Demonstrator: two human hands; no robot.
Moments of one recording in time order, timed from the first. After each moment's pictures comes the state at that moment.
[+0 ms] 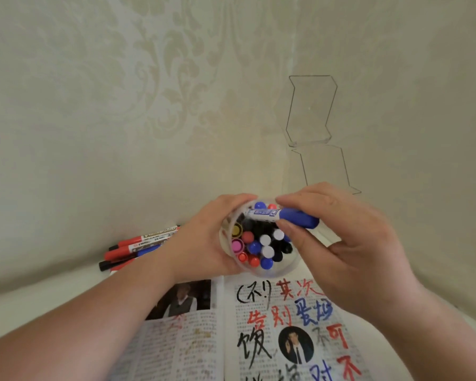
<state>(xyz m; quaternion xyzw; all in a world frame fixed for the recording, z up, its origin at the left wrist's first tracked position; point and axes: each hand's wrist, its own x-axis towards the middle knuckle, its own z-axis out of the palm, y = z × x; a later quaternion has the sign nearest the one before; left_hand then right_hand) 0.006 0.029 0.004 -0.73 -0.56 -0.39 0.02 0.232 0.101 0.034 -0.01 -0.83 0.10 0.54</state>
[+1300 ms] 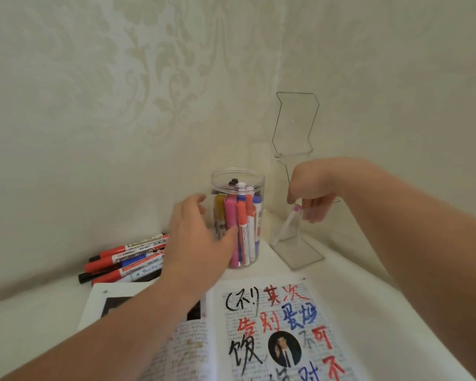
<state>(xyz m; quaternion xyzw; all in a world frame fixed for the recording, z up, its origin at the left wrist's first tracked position) 0.042 0.026 0.010 -0.44 -0.74 -0.50 0.00 0.170 0.212 0.119 -0.50 -0.84 0.21 -0.01</state>
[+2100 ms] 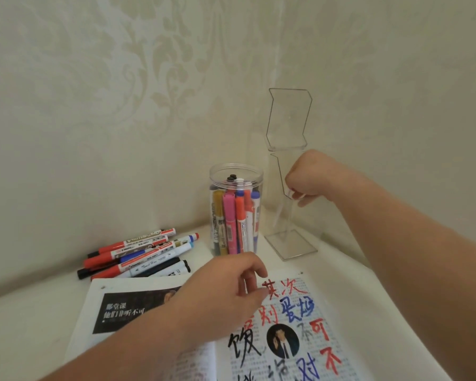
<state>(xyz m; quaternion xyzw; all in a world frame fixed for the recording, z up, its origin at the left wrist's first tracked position) 0.069 -0.004 -0.010 -0.64 -0.67 -0.34 -0.17 0.169 0.215 0.105 -0.52 -0.80 0.26 0.18</state>
